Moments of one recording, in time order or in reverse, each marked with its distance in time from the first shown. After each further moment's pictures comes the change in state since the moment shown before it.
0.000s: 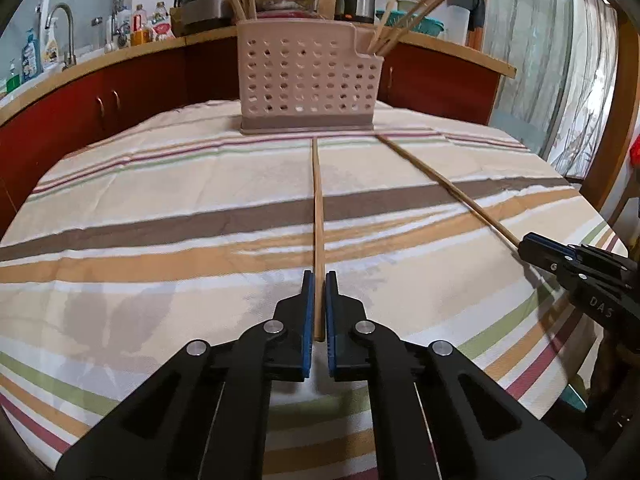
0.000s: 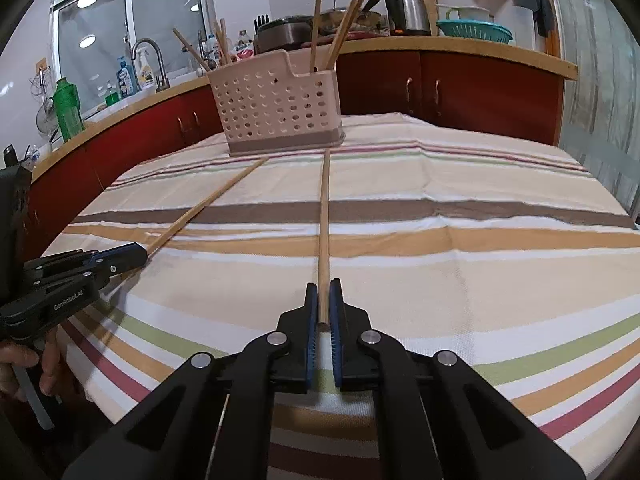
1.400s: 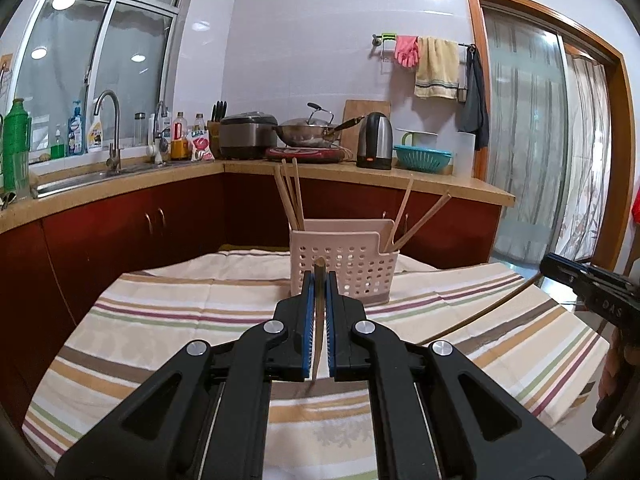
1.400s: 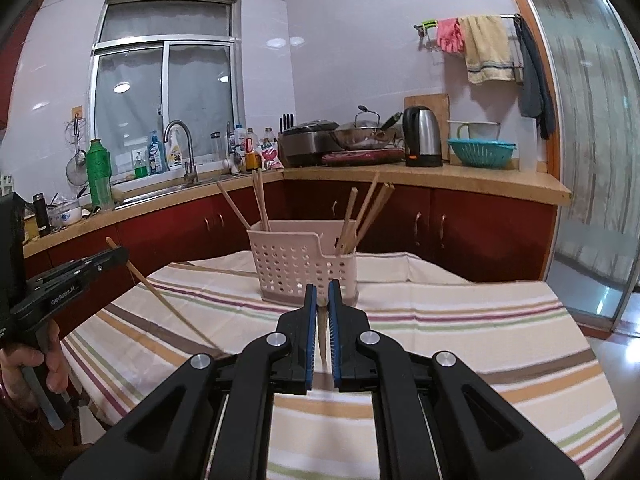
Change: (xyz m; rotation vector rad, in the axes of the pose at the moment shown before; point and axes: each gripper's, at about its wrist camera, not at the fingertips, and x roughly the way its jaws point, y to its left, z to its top) left arm -0.128 0.020 0.087 -0.030 -0.418 0.071; right arm -0.091 0.020 0.103 -0.074 -0.330 0.037
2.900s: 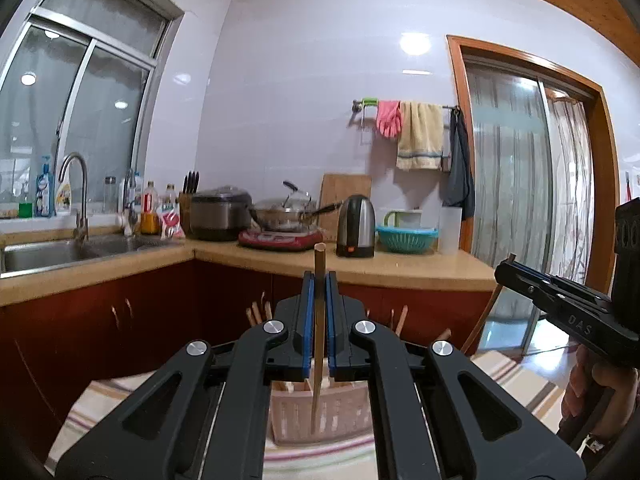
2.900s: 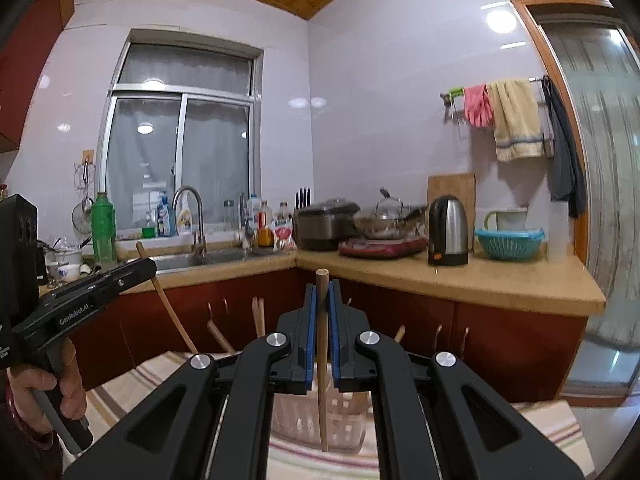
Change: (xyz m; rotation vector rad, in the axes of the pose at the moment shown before) left arm 0.060 -0.003 0.135 0.014 -0.243 -0.093; right arm 0.055 0.003 0.129 -0.057 -0.255 0.059
